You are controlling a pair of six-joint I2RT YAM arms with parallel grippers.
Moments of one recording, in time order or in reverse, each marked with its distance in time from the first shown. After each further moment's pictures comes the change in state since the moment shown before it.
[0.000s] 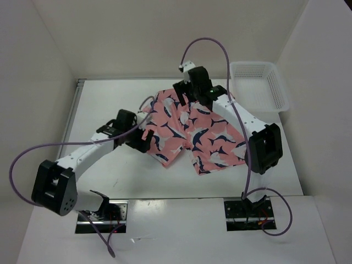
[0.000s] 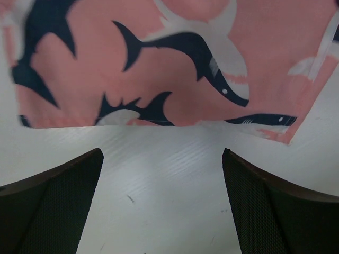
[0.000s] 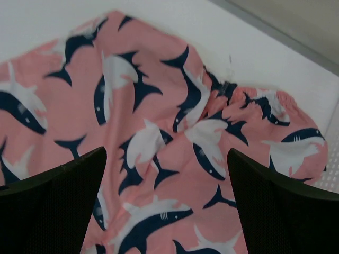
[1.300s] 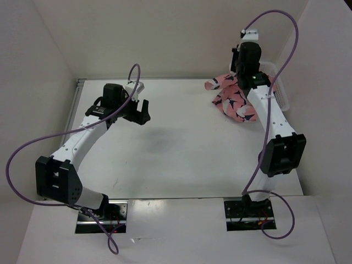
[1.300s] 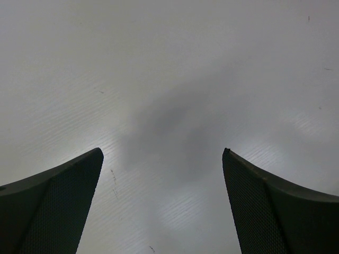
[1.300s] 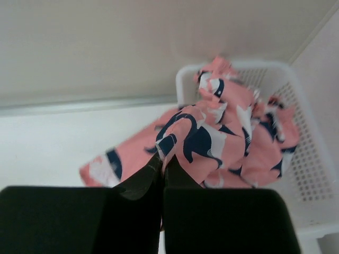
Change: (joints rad) left arm 0.077 0.144 0.303 0.037 0.125 0.000; right arm -0.369 -0.161 -0.055 0.166 0.134 0.099
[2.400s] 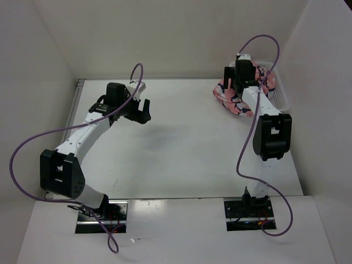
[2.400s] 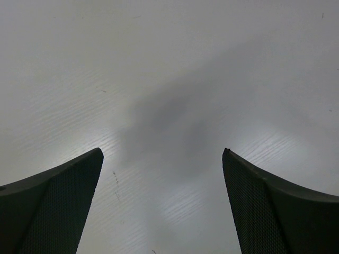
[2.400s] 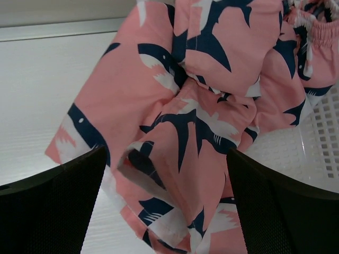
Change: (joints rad) left arm 0.000 0.050 0.028 0.000 -0.018 0.000; right arm -0.087 0.242 -0.054 0.037 -0.021 -0.016
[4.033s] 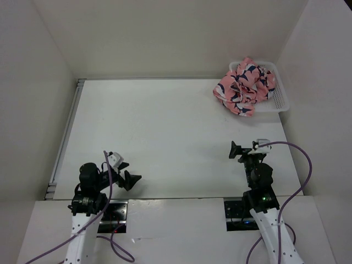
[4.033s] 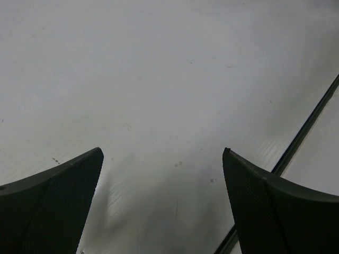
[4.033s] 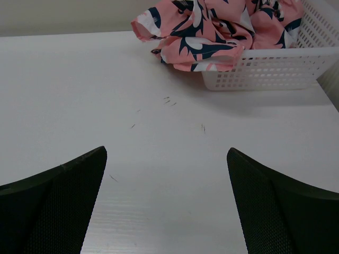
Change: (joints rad) left arm 0.241 -1.489 -1.146 -0.042 0.475 0.000; right arm 0.144 -1.949 -1.605 0.209 -0.042 0.034
